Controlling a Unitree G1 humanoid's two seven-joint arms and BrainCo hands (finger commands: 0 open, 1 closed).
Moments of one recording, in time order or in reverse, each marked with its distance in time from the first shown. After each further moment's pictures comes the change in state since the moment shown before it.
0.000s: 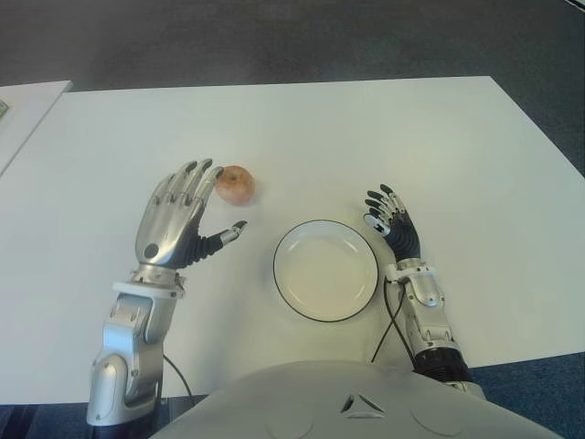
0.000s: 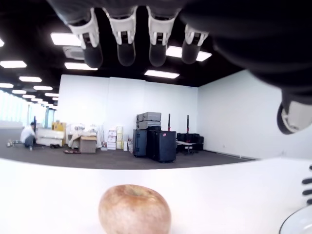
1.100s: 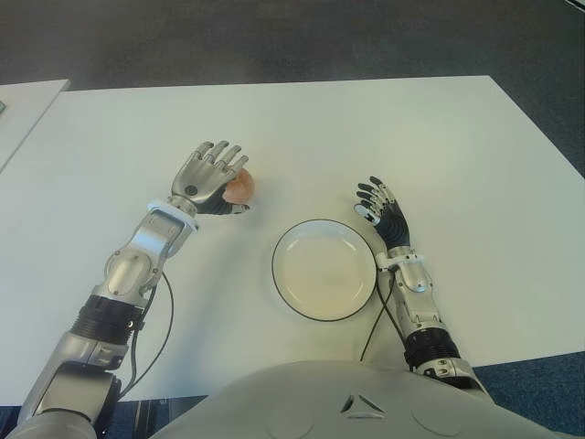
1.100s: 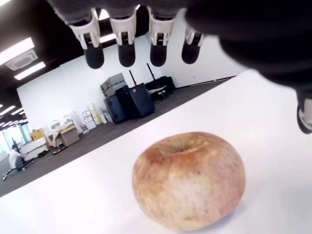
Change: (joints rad) left arm -0.468 0.309 -0.296 0.574 0.093 0.037 0.056; right arm -0.106 0.015 0.004 0.146 -0.020 -0.081 -0.021
